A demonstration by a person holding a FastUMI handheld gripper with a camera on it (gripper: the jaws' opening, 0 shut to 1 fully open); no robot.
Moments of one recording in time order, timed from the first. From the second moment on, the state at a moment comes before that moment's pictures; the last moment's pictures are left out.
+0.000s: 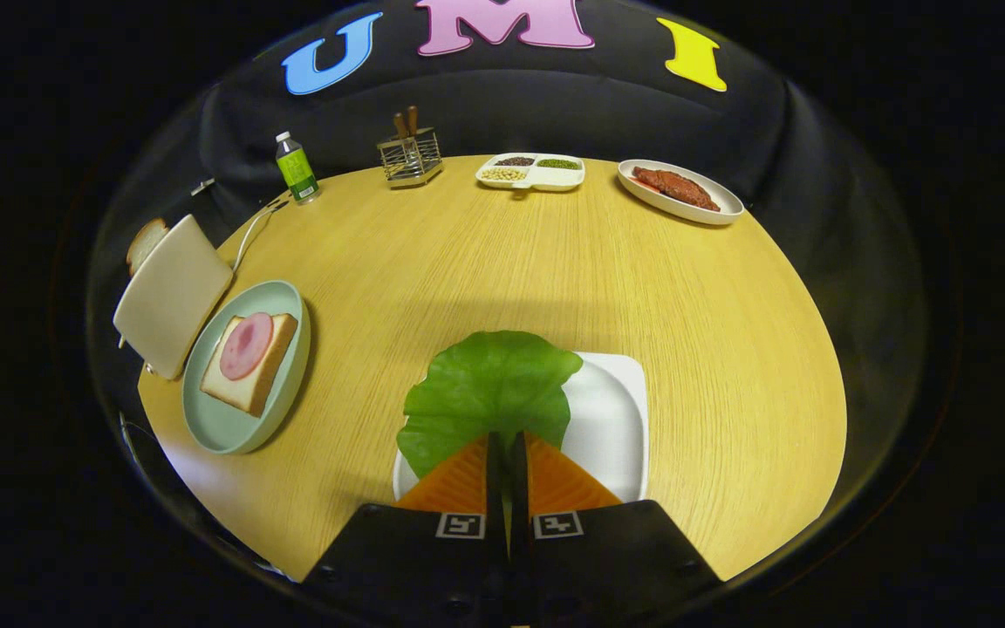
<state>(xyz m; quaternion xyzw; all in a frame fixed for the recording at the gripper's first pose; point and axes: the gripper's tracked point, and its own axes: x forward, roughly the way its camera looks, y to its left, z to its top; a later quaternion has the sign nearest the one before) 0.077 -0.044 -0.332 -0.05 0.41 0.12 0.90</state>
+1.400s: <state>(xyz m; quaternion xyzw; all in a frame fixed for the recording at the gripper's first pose) 0.046 0.149 -0.182 -0.02 0.32 0.18 0.93</state>
